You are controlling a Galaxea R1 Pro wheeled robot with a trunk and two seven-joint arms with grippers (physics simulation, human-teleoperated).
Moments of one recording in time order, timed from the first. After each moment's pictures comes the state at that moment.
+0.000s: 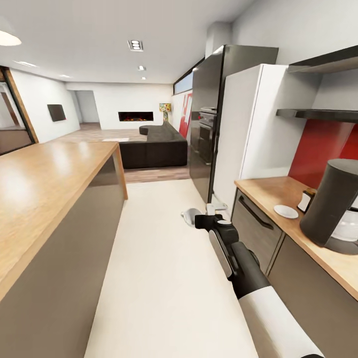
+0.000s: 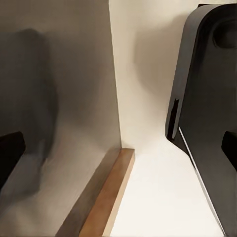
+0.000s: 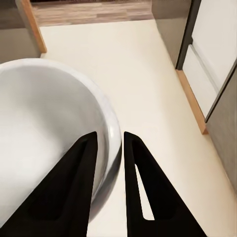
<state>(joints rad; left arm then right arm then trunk) 0.03 0.09 0.23 -0.02 -0.15 -0.17 0.17 -0.73 0.17 0.21 -1.17 -0.12 0.69 -0.21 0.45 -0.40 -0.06</state>
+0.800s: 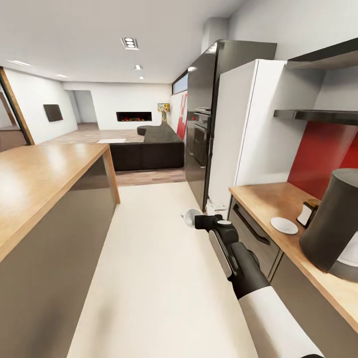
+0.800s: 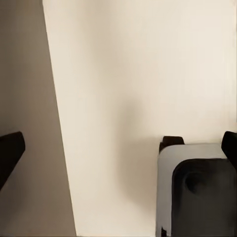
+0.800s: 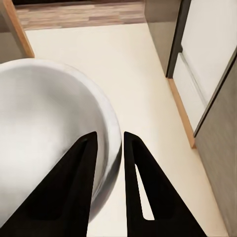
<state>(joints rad) -0.08 0.20 0.23 -0.27 -0.15 -0.17 -0.13 -0.73 0.17 0.21 -1.17 -0.12 0.69 -0.21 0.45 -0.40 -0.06</state>
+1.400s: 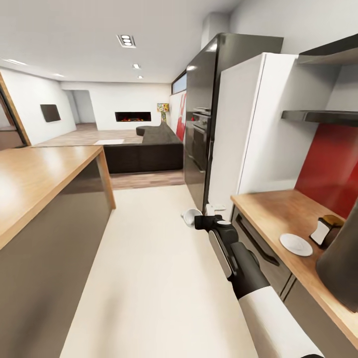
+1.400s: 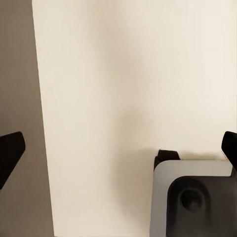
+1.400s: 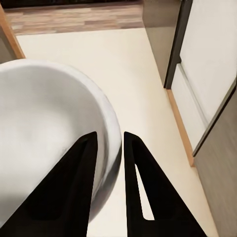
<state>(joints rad) -0.11 0.21 0.28 -0.27 -0.14 -0.17 -0.19 -0.73 0.17 0.21 -1.17 -0.12 0.69 -0.21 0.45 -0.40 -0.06</state>
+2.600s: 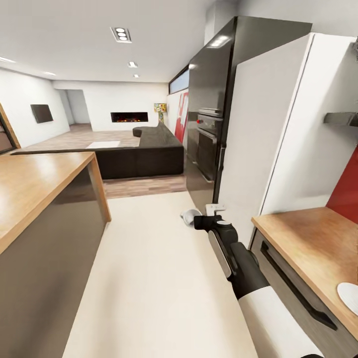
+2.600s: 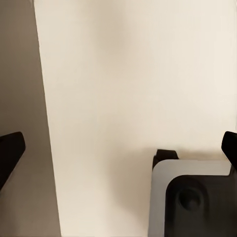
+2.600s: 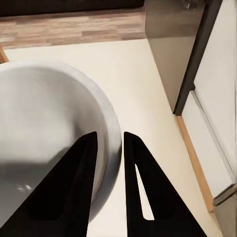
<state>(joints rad) -0.11 0.21 0.29 -0.26 -0.15 -0.18 -0.19 -0.73 0.17 0.21 -1.16 -0.12 0.69 -0.21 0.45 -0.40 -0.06</state>
